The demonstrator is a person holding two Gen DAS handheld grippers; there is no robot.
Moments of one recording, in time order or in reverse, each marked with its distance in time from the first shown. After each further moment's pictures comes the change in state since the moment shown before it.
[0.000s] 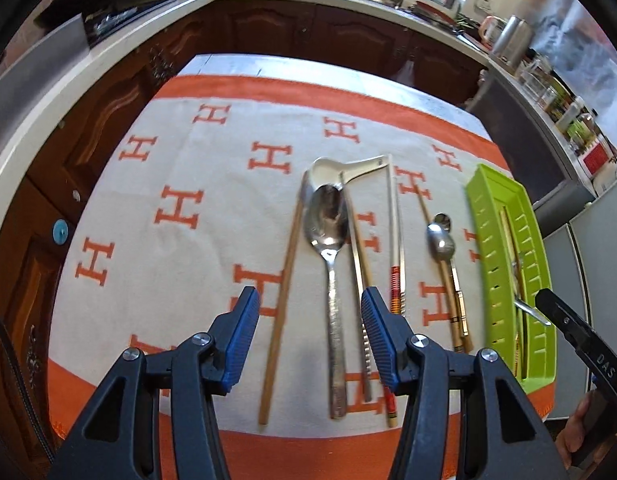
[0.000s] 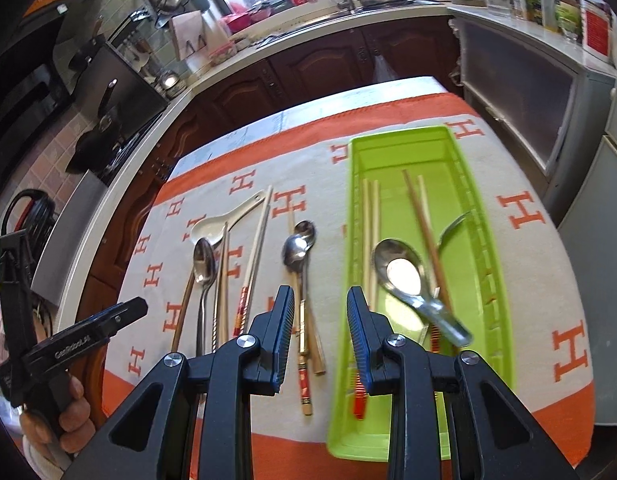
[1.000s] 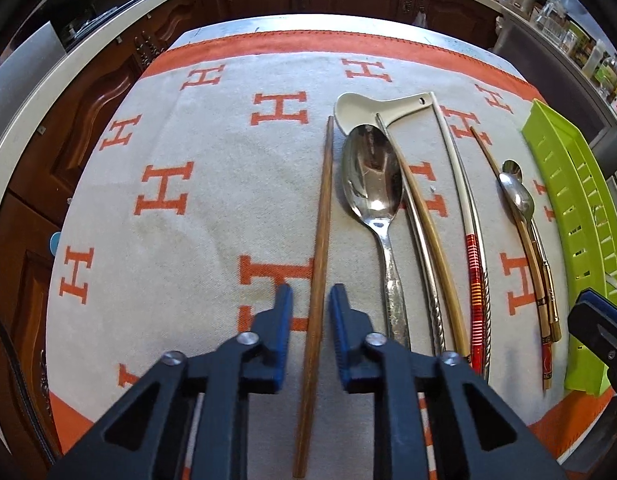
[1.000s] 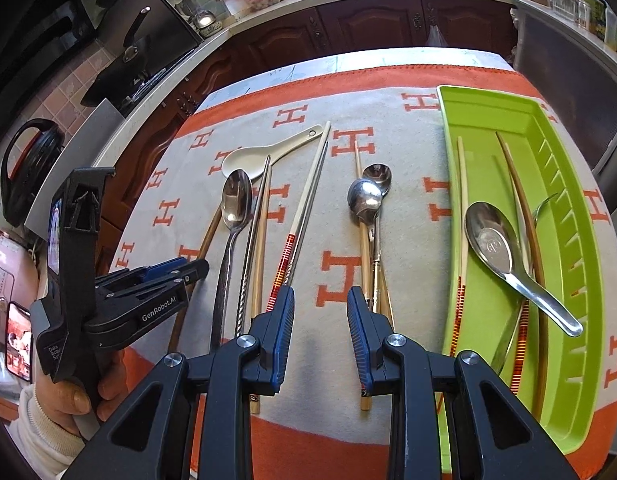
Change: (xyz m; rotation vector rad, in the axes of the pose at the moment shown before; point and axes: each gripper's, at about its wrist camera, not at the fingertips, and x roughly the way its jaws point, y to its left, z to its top) left arm 0.074 -0.006 -0.004 0.126 0.079 0.144; right arm 0.063 0.051 -0.019 -0.126 0.143 0.033
